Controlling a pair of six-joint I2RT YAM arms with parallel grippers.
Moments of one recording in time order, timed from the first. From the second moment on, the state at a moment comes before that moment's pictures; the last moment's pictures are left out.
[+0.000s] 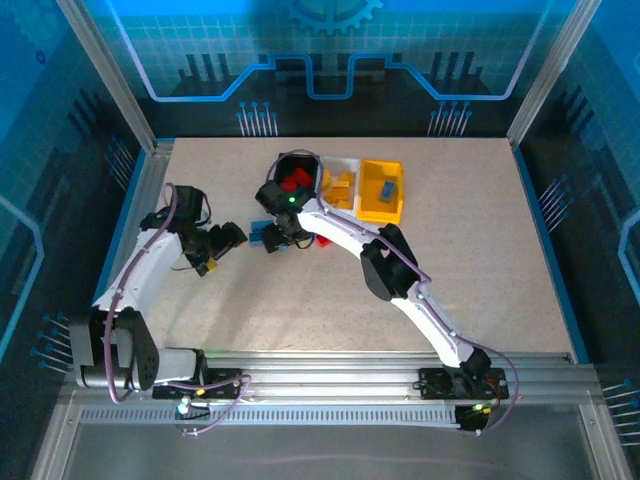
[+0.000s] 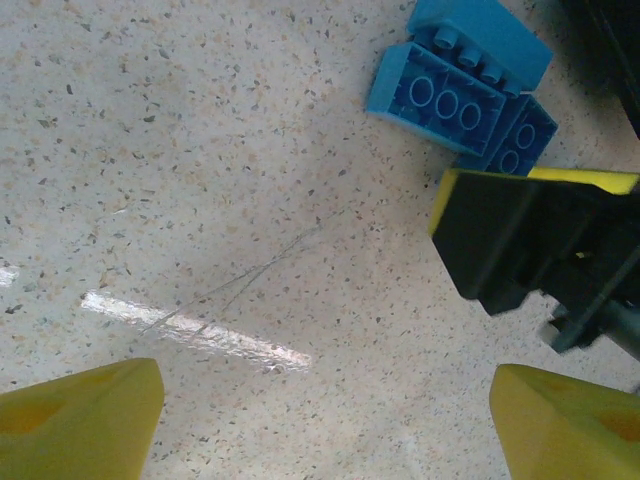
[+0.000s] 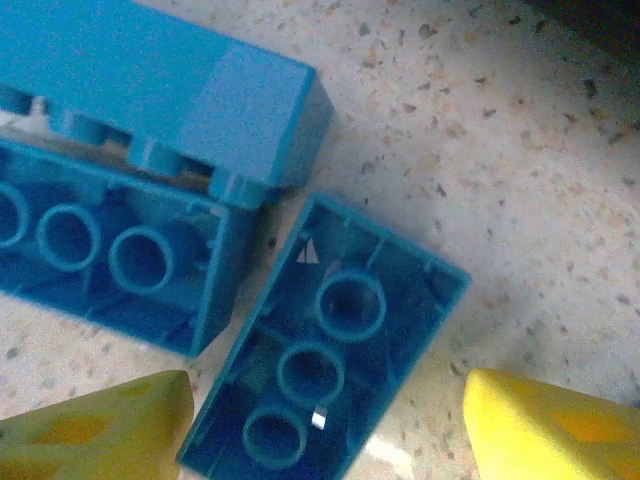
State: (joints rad) left arm 0.02 1.32 1.00 -0.91 0.28 -0.68; right arm 0.83 2.59 2.36 -1.02 0.02 0.39
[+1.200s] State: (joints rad) left arm -0.07 1.96 1.60 -1.01 0.16 -0.39; right arm 0.34 2.08 1.91 -0.89 0.08 0.33
